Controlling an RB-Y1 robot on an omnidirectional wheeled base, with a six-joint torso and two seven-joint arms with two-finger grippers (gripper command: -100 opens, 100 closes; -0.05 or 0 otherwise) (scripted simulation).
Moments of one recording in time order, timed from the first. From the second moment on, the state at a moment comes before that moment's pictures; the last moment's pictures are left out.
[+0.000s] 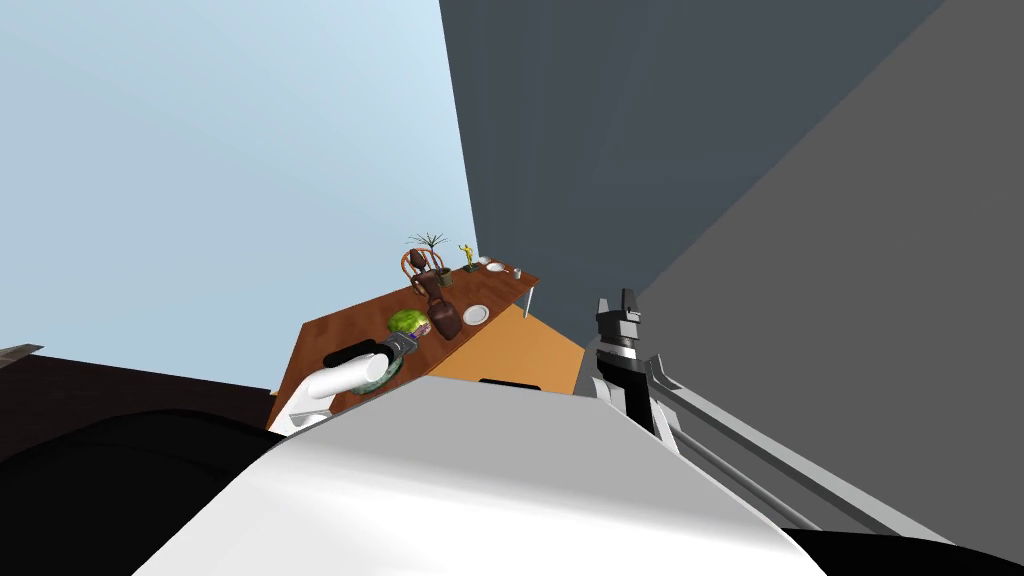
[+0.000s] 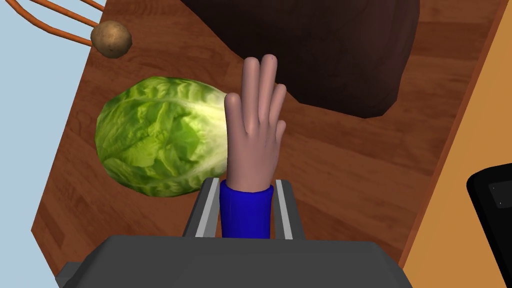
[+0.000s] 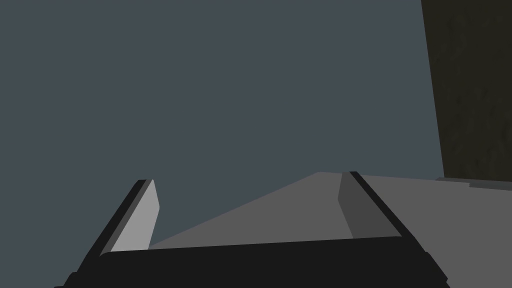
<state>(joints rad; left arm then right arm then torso) 0.47 0.25 0.48 -2.07 0.46 0.88 0.70 0.52 0.00 -0.05 -2.28 0.08 -0.38 -0.10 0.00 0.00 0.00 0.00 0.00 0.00</state>
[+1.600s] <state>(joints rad) 0.60 0.29 0.56 -2.19 0.56 1.16 0.68 0.52 0.00 -0.05 -2.28 0.08 -0.38 -0.10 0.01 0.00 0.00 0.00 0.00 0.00</state>
